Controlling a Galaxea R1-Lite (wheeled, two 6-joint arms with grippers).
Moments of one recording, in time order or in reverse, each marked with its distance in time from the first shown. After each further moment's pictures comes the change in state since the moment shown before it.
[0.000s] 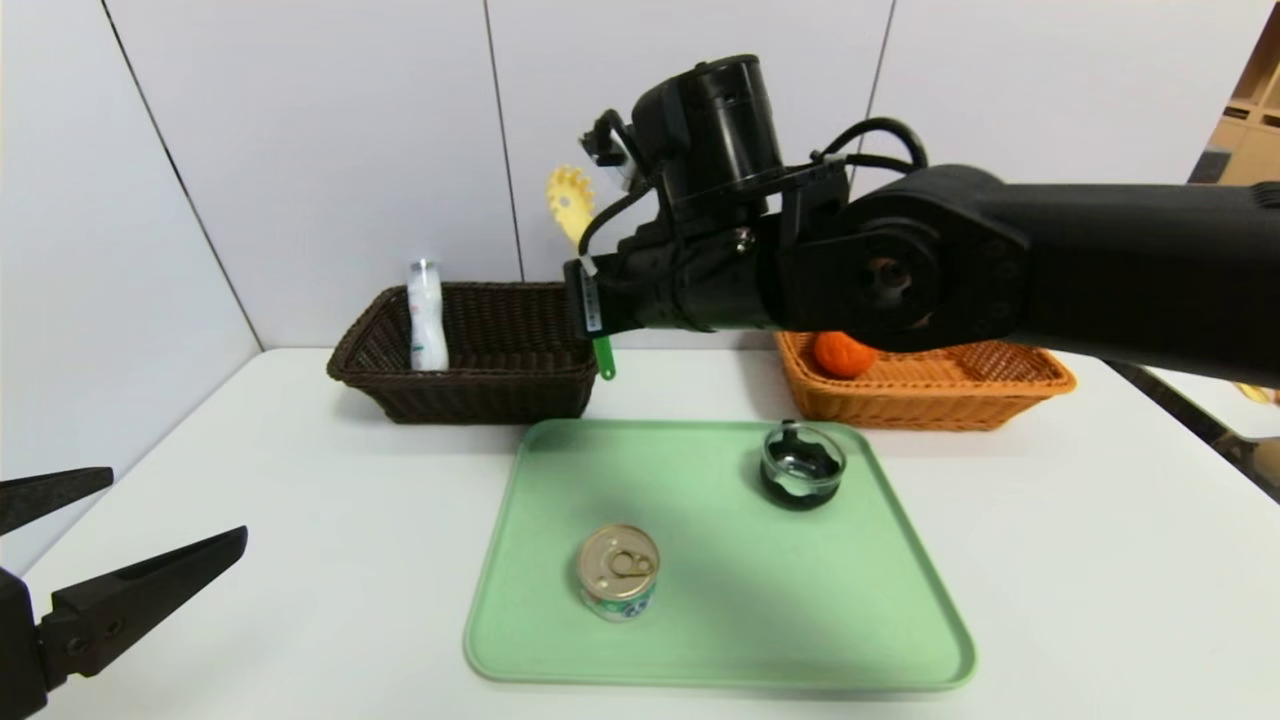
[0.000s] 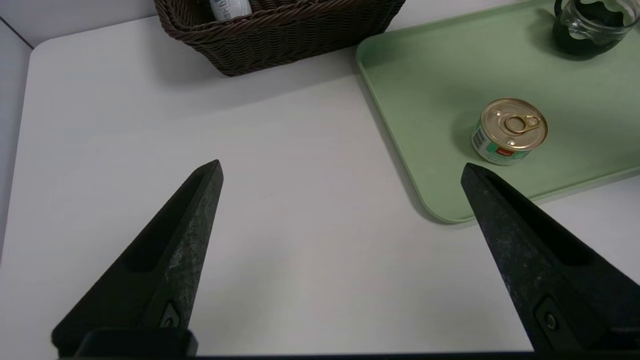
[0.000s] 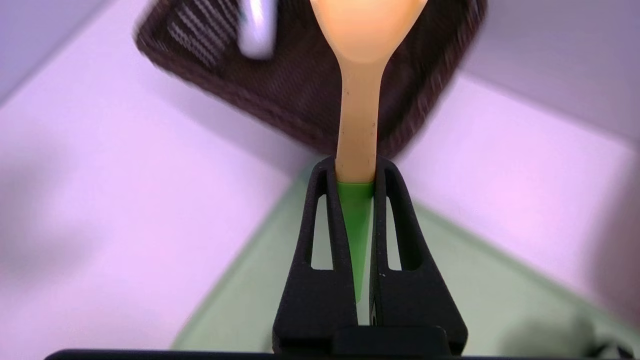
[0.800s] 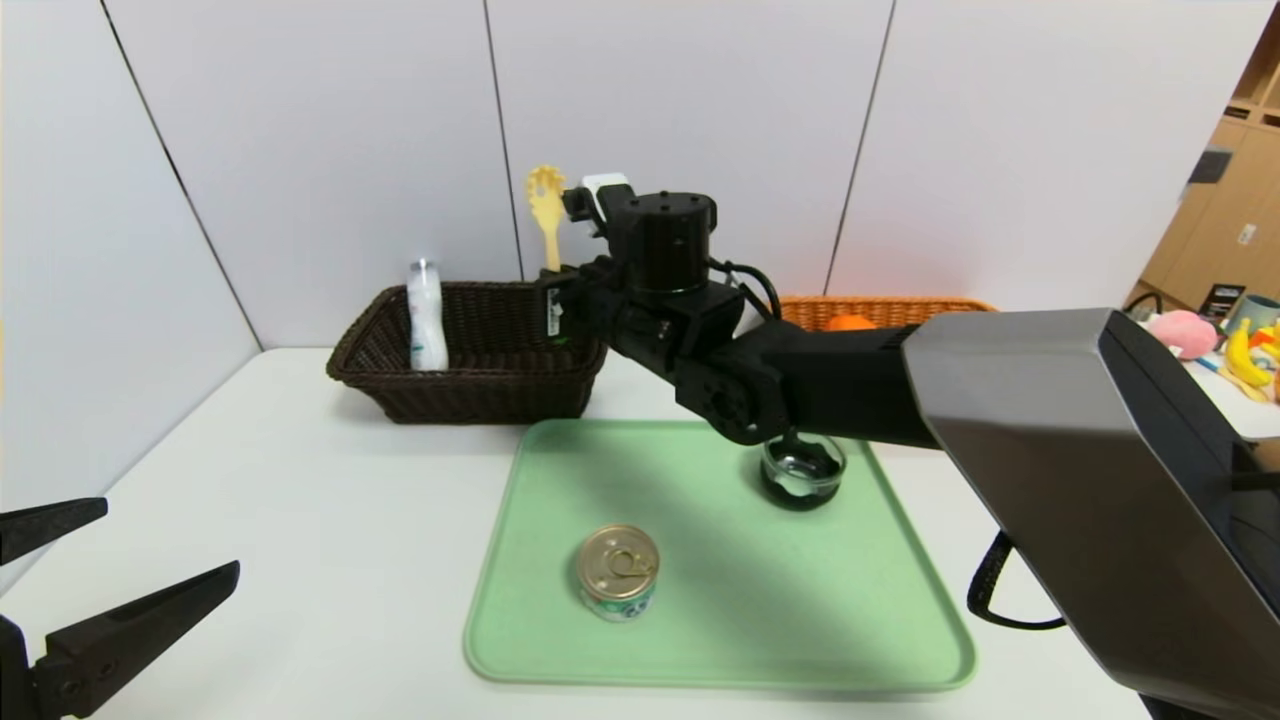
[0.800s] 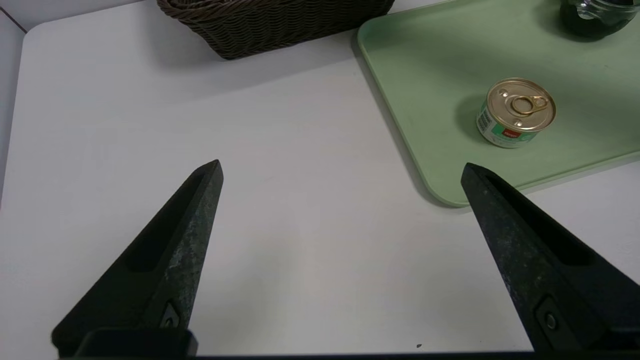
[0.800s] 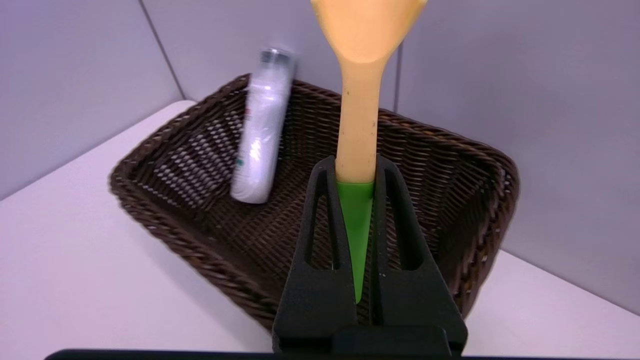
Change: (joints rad) left arm 0.000 -0.039 0.054 -0.002 -0.002 -0.001; right arm -0.052 0.276 -0.008 -0.611 0.036 -0.082
